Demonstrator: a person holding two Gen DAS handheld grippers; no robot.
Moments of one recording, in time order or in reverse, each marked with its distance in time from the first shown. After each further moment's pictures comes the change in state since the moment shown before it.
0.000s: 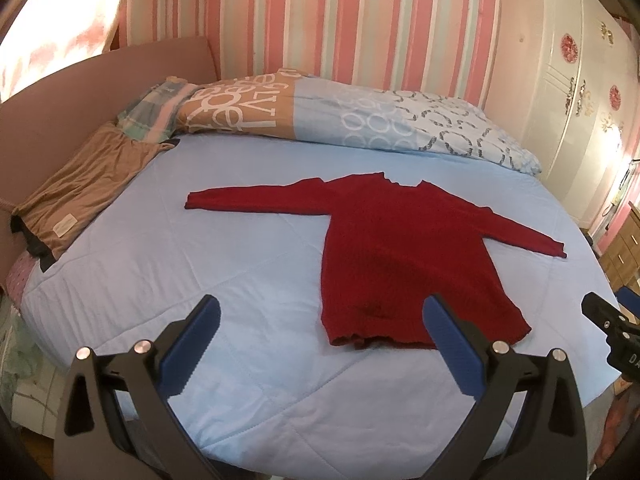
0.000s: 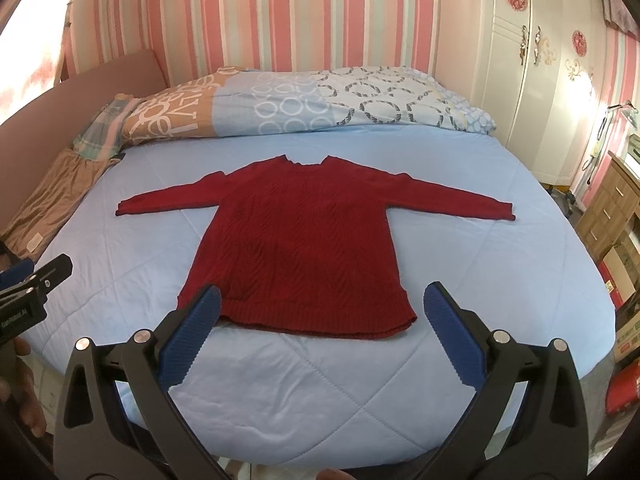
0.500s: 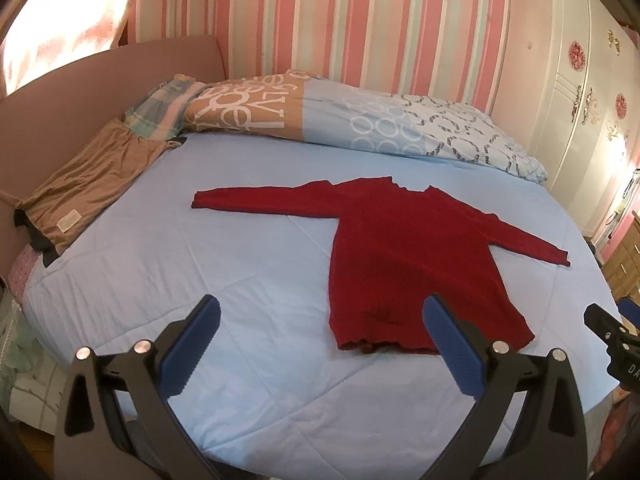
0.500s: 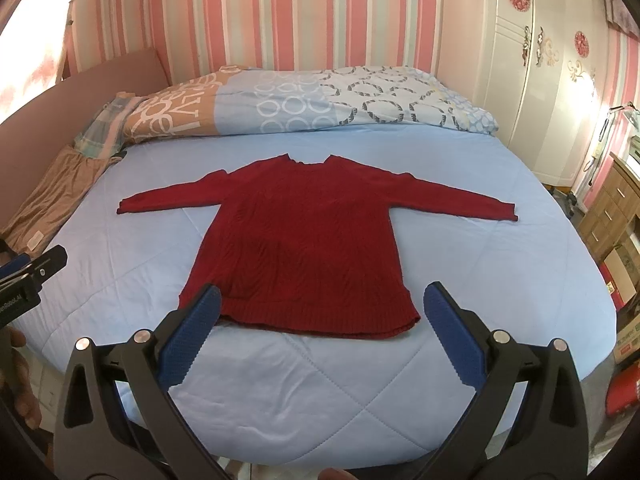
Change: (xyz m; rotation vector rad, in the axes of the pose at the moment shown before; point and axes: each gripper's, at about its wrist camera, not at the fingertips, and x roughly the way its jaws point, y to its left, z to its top) left arm -0.002 0.013 0.004 -0.022 -0.003 0.012; right arm -0.001 0.005 -0.001 -0.007 0.001 0.001
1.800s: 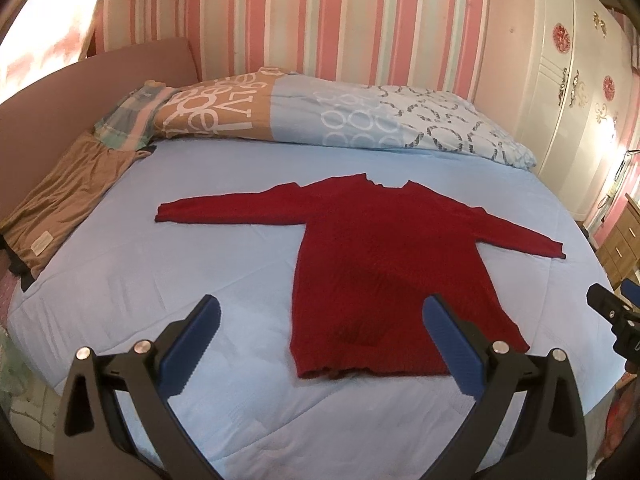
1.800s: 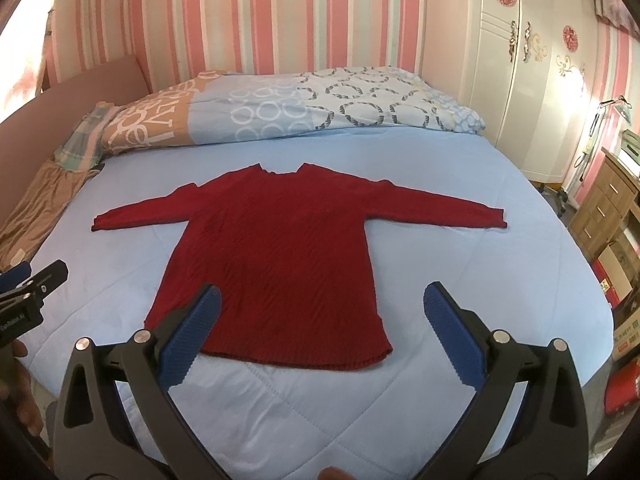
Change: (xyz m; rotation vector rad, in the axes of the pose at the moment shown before) left arm 0.053 -0.046 0.027 0.064 0.019 -0.050; right arm 0.047 -0.050 0.026 0.031 -0.004 -0.038
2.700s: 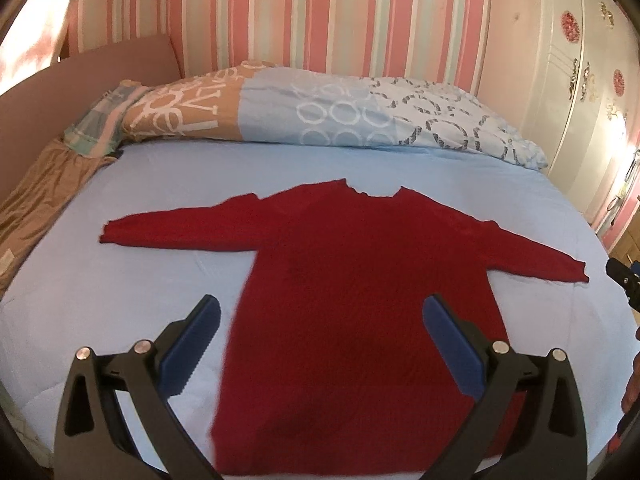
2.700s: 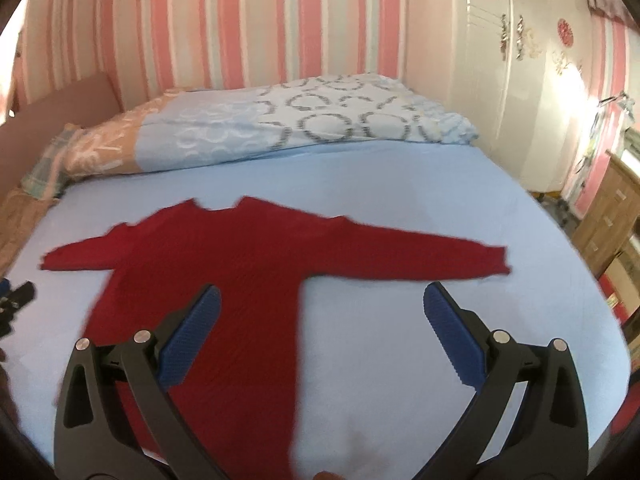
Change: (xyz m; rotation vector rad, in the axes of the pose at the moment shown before) left arm 0.149 -0.072 0.047 0.004 0.008 -0.003; right arm 0.160 -0.137 0.070 -0.001 -0.051 -0.079
